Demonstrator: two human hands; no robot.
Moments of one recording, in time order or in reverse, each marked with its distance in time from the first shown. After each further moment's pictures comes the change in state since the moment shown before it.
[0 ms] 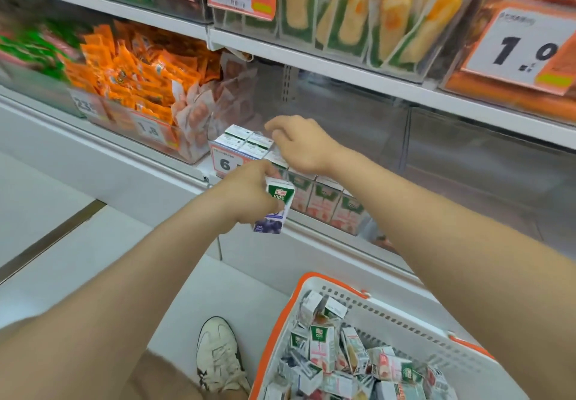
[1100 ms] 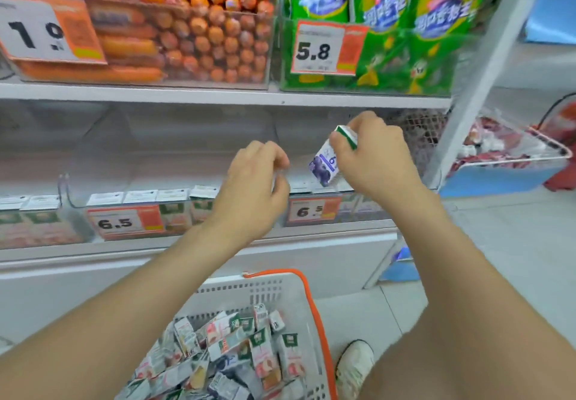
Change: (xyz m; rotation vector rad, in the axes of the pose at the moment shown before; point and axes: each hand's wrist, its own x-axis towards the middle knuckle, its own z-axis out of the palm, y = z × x) left_hand -0.100 0.264 0.332 0.104 0.110 1.023; right_hand -0.468 0.218 -0.202 -0.169 0.691 0.826
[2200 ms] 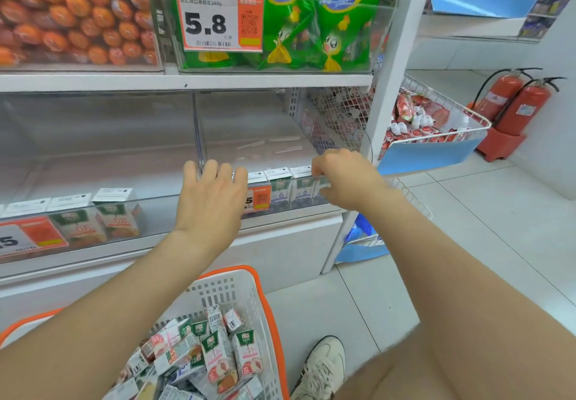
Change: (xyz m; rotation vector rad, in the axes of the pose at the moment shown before) left_hand 0.001 0.018 0.089 0.836 -0.238 0.148; right_hand 0.010 0.154 0.014 -0.530 -0.326 -0.310
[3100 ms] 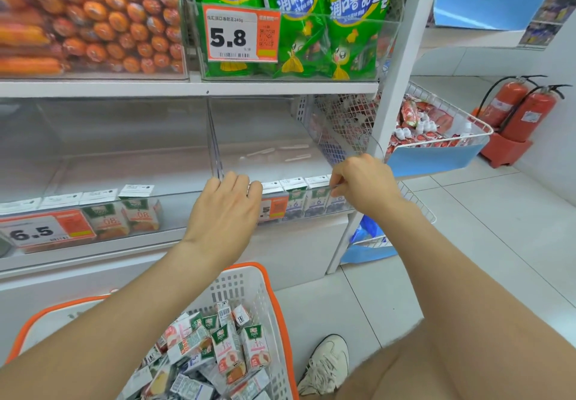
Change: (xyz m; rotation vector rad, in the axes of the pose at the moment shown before) left_hand -0.030 -0.004 -0.019 -0.038 0.108 0.151; right_hand -0.024 -0.007 -0.013 0.136 0.060 0.205
